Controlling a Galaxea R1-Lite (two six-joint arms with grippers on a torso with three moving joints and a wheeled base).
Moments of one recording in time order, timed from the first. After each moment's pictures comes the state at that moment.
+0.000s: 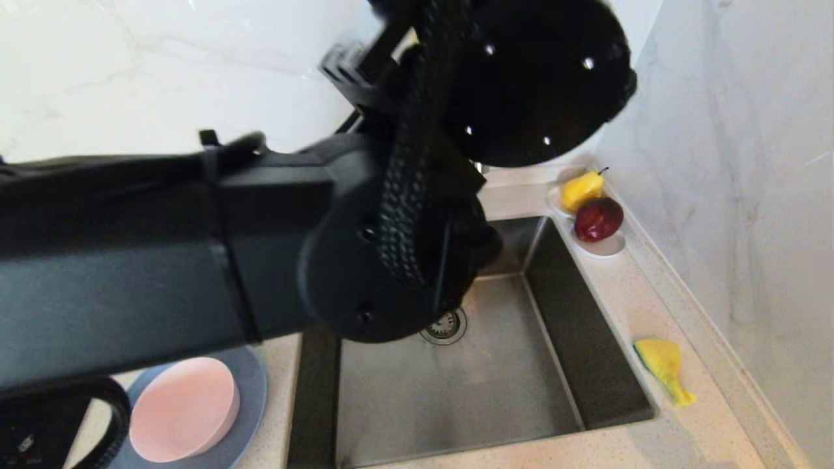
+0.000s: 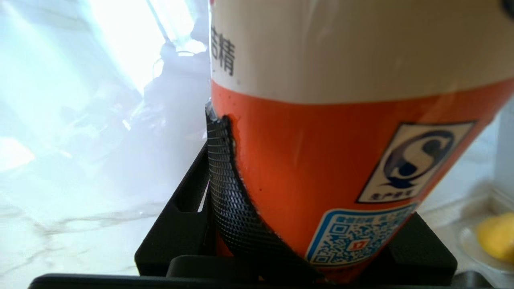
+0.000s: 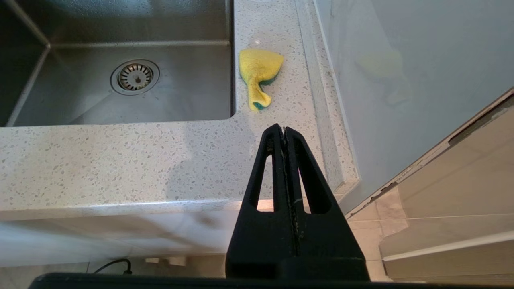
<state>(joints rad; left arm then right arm) -1.08 2.04 -1.94 -0.93 0.80 1.06 0.00 0.00 0.00 0.00 0.00 0.00</state>
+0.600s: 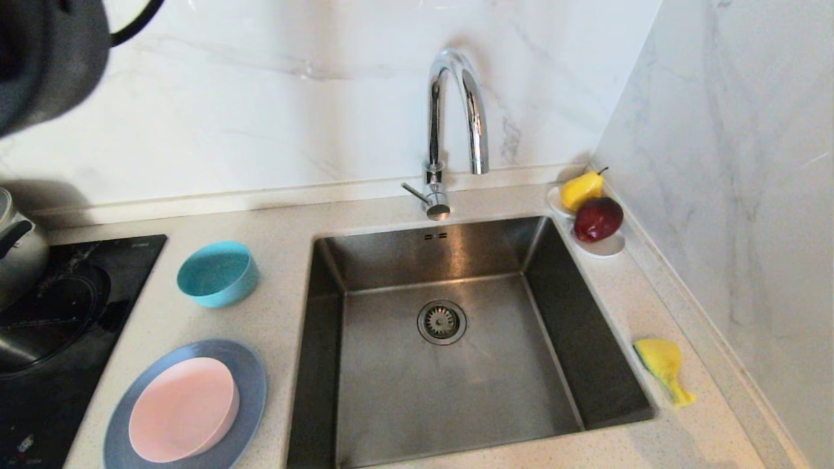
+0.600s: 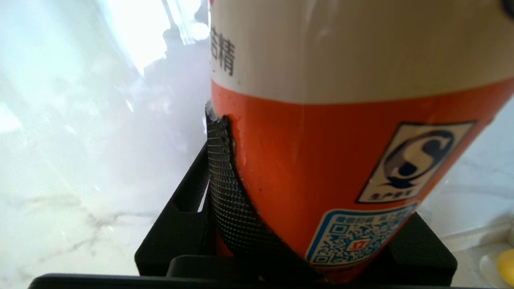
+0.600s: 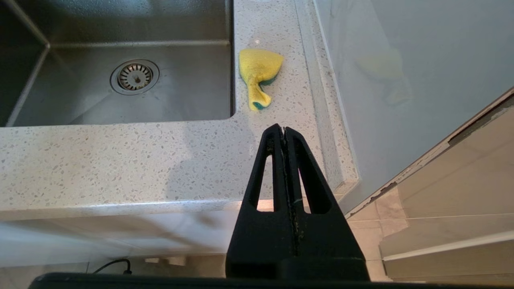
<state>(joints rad) -1.01 1.78 -1.93 -0.66 0.79 0.89 0.00 0.00 0.00 0.00 0.00 0.00</state>
